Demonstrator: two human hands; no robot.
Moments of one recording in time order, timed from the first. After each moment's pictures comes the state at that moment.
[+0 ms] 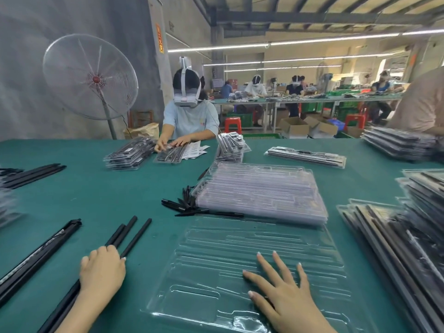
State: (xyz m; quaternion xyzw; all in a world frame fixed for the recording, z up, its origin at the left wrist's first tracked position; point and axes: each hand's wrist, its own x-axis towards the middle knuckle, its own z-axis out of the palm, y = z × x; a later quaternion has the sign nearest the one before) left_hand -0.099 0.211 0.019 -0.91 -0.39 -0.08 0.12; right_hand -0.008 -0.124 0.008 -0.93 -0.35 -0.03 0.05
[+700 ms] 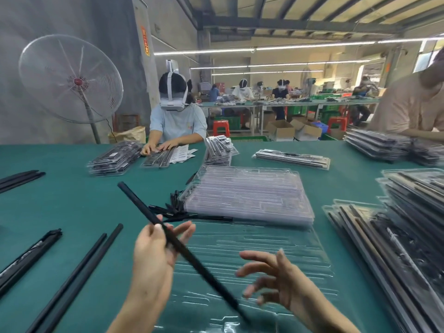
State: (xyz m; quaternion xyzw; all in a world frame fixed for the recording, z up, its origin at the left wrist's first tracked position) left_hand -0.066 0.066 0.096 -0.42 -0.15 -0.36 -0.82; right_hand -0.001 -0.141 0.049 -0.59 -0.28 0.30 0.70
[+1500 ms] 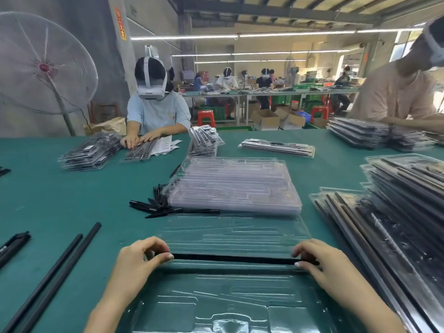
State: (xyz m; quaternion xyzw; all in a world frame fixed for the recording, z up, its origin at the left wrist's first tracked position) left_hand -0.051 0.136 0.024 -0.90 -0.11 -0.22 -0.37; right_hand 0.044 -0.219 0.024 -0.93 -0.25 -0.03 0.27
